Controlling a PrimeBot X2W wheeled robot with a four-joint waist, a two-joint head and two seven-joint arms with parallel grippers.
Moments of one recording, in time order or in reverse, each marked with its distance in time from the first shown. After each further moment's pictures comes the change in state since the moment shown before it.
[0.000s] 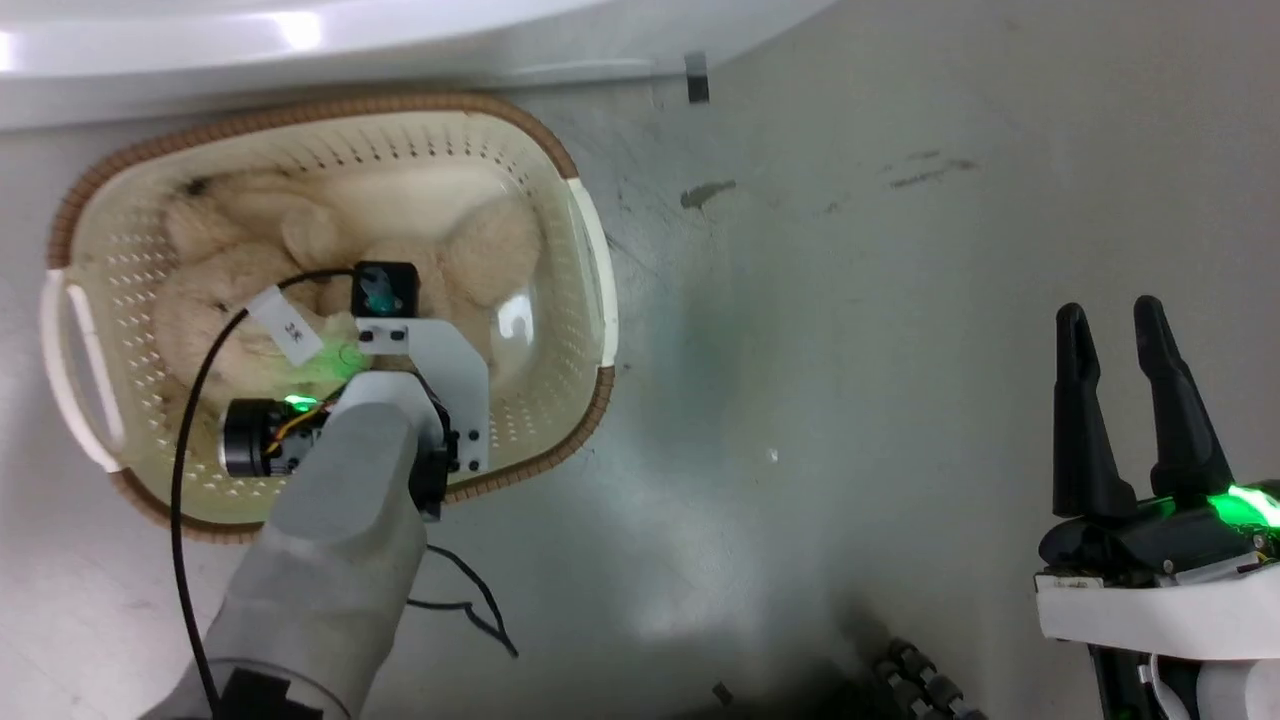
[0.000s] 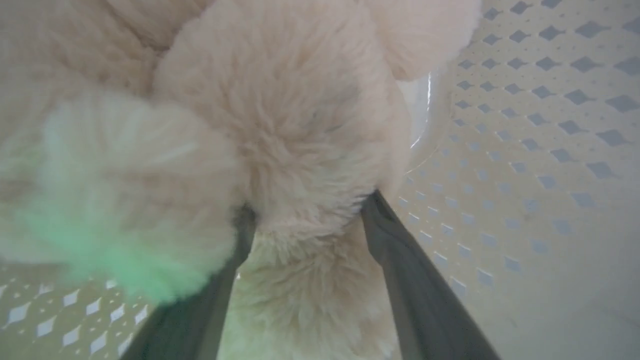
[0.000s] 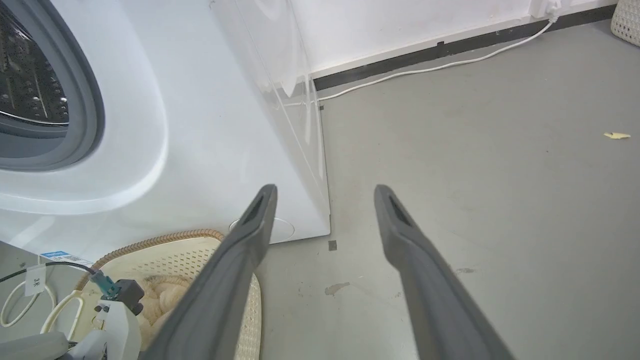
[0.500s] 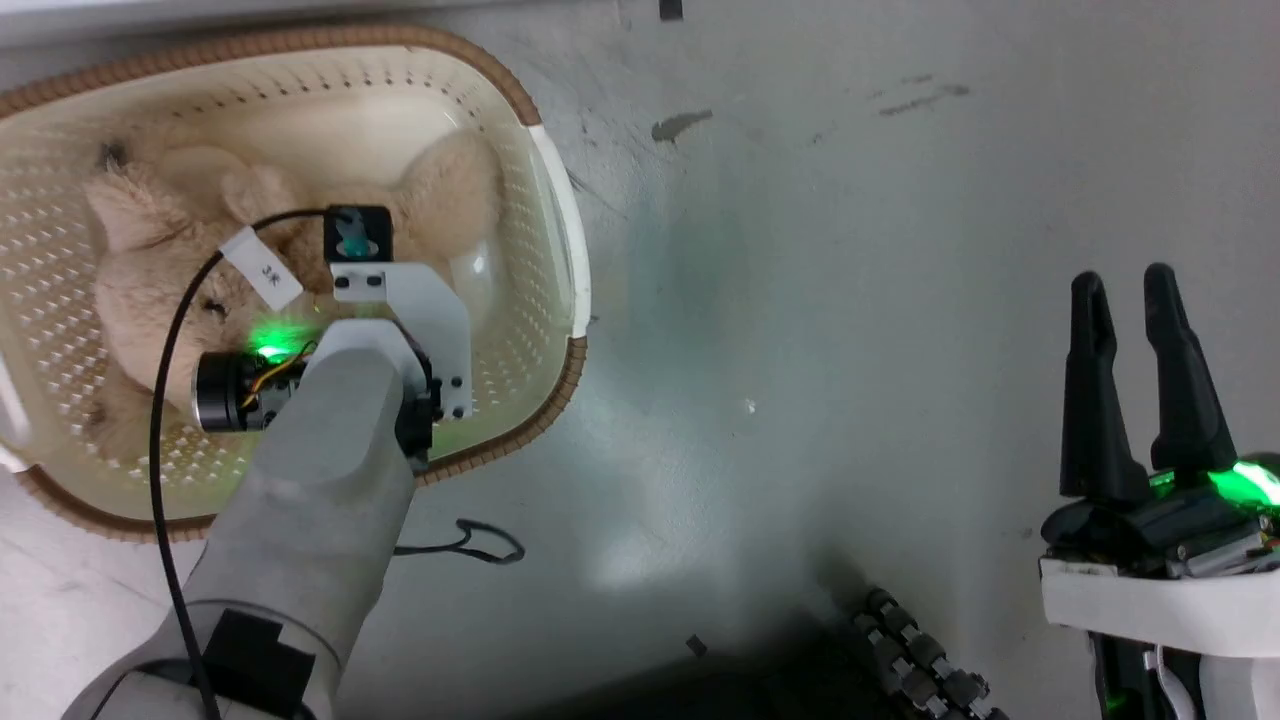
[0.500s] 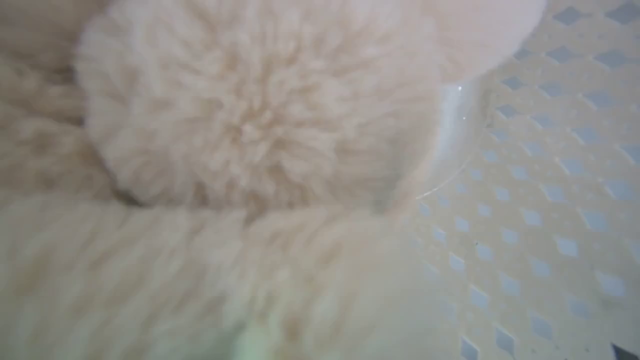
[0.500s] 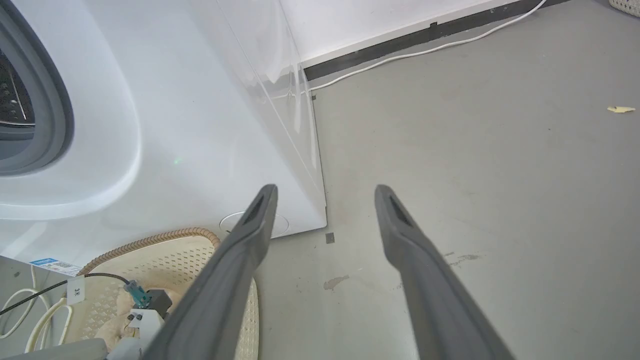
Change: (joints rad) left arm -0.121 0.013 -0.060 0.112 -0.062 0.030 -0.010; right arm -0.029 0.000 0.026 -0.030 0.066 0.000 -0.031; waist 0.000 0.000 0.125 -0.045
